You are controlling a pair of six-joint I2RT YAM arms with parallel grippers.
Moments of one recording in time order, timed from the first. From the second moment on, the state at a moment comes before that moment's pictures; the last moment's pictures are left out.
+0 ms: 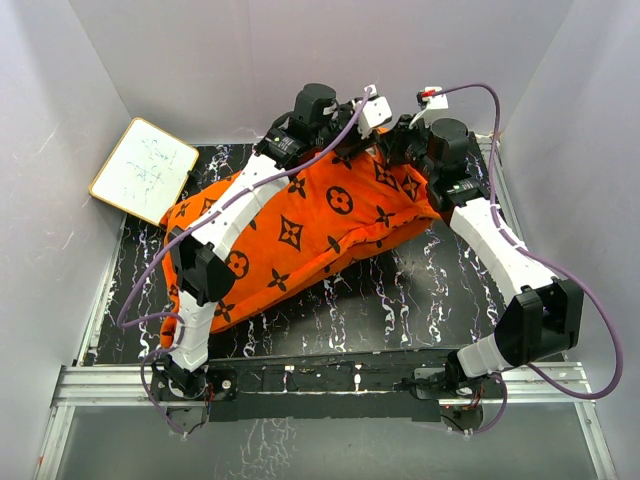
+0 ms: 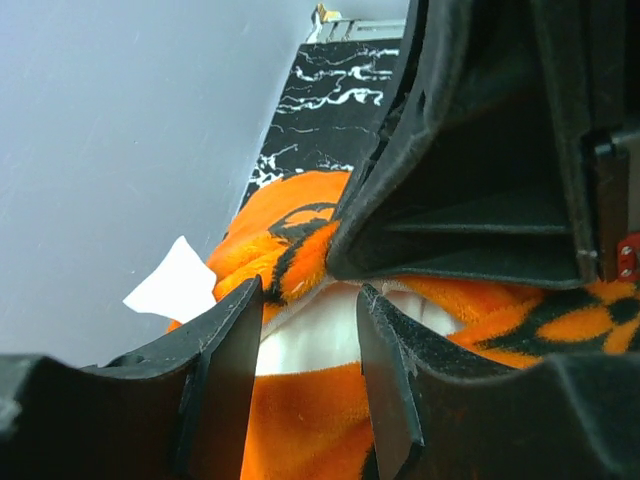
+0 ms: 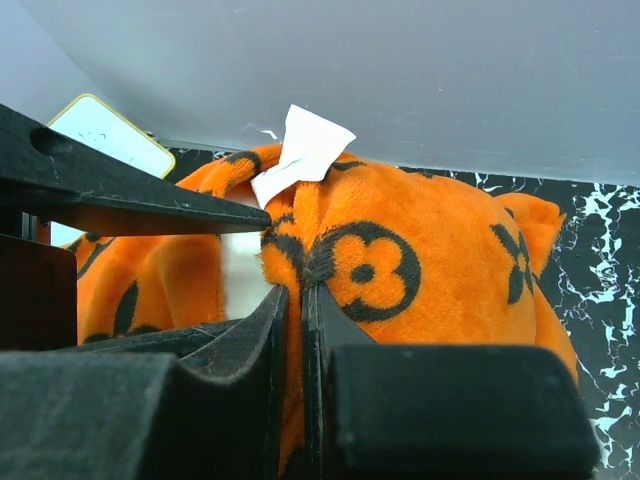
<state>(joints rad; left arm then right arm) -0.66 2.09 2.30 -0.50 0.35 0.55 0.27 1.45 1.32 0.05 -0.17 0.29</state>
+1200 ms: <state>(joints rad) -0.64 2.10 2.24 -0.34 0.45 0.92 0.24 1.40 1.37 0.11 -0.42 0.51</state>
